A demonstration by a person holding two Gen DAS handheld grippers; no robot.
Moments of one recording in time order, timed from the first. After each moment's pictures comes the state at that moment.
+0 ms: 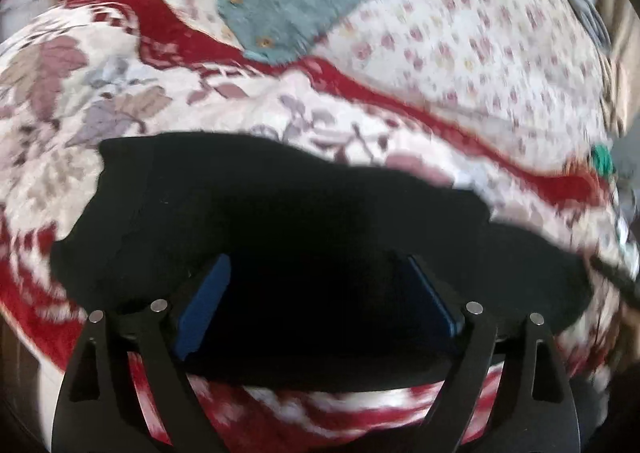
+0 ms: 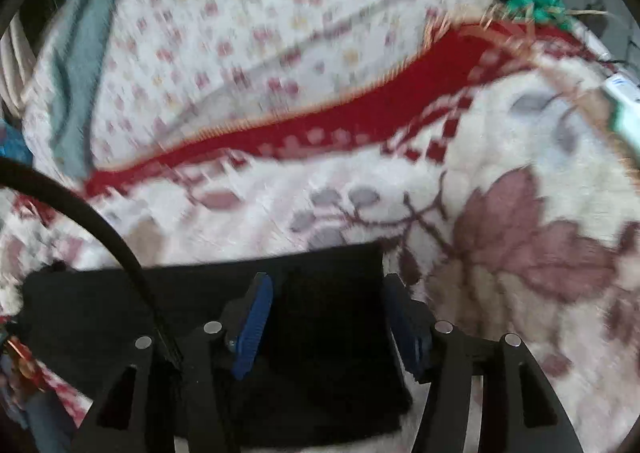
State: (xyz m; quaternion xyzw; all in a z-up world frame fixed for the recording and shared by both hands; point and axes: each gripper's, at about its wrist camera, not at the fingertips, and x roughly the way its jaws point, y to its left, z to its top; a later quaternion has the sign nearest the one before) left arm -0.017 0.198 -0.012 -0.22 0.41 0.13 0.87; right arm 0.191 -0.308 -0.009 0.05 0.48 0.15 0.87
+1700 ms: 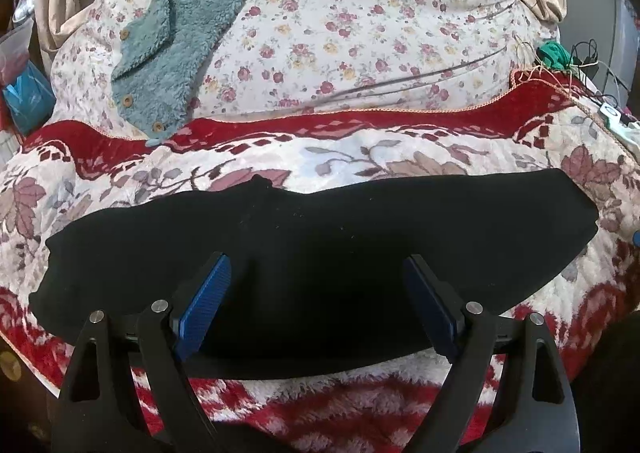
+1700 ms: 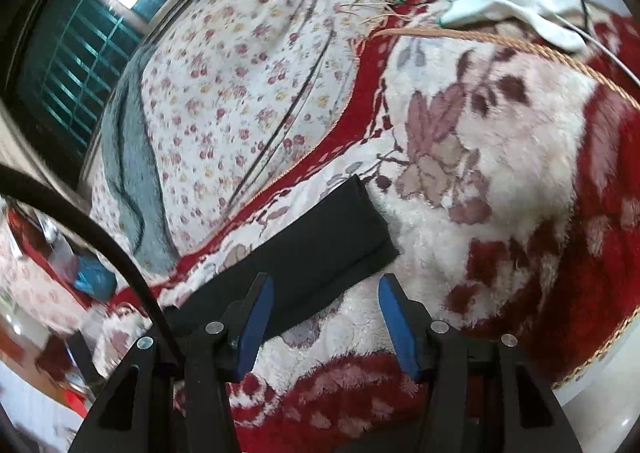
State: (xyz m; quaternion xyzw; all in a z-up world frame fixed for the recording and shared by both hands) left arm 0.018 0.011 -0.005 -0.01 0.38 0.10 0.92; right arm 0.058 -0.389 -0.004 0.30 0.40 0.15 0.86
